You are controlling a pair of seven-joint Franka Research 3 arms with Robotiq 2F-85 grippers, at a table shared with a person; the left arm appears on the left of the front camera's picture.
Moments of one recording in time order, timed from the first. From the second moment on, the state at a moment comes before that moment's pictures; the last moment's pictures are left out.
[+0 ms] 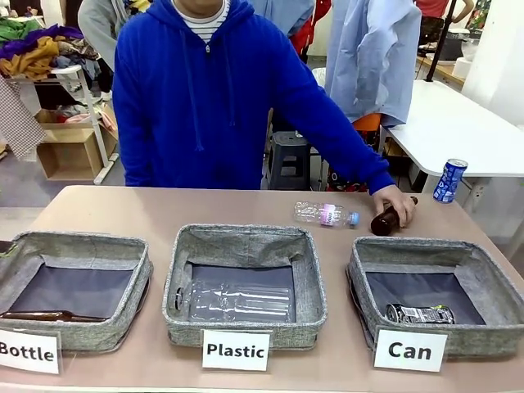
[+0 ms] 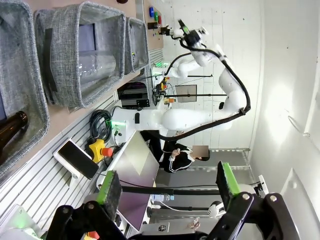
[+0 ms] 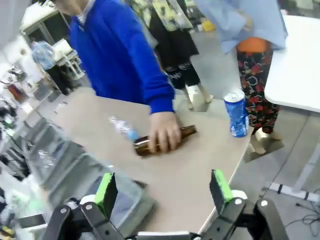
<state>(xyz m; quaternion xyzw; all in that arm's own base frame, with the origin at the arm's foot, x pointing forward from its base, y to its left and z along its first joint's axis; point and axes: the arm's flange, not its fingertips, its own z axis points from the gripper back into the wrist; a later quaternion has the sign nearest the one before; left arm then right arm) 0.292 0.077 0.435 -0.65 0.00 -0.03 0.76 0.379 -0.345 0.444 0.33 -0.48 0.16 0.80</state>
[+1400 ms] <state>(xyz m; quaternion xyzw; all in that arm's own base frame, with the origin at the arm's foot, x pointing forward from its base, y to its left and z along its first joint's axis) 0.293 0.076 0.434 -0.65 0.00 -0.03 0.76 0.543 -0.256 0.330 0.25 -0.44 0.26 0.82</state>
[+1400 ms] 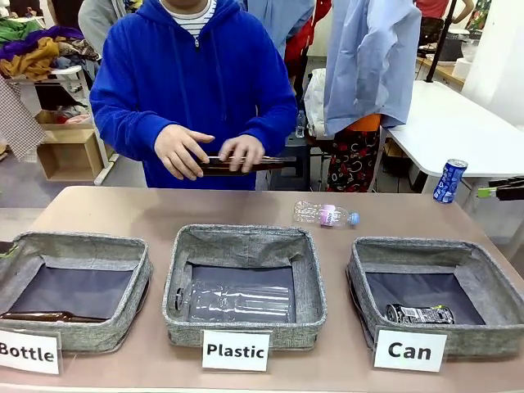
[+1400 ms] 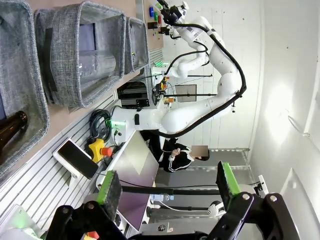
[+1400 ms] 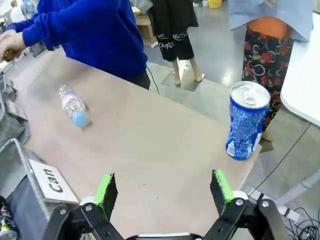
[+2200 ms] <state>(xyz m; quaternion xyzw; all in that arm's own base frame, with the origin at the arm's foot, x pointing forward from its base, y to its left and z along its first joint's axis) 0.293 0.076 0.434 -0.65 0.00 -0.03 0.76 0.601 -0.239 0.285 0.15 -0.49 0.19 0.84</state>
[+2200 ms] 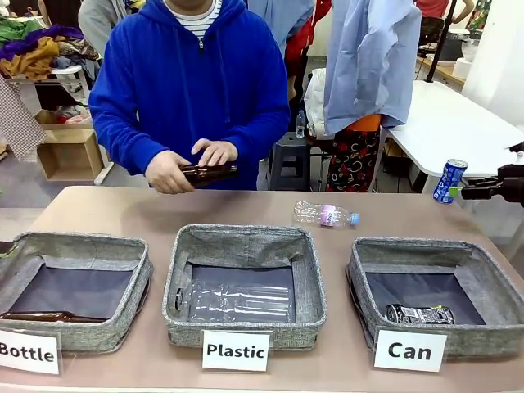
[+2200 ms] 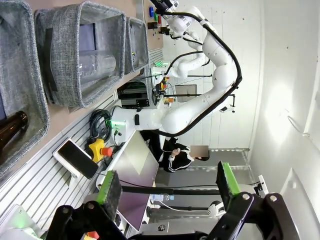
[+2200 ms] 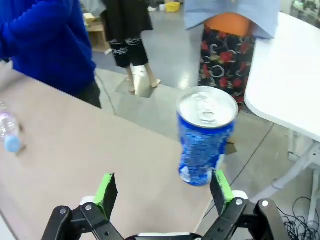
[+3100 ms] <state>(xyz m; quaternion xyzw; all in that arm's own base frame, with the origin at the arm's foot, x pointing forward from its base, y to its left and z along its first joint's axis) 0.250 0.134 0.498 -0.69 -0.08 -0.05 0.71 0.623 -0.250 0.272 0.15 -0.51 0.16 0.83</state>
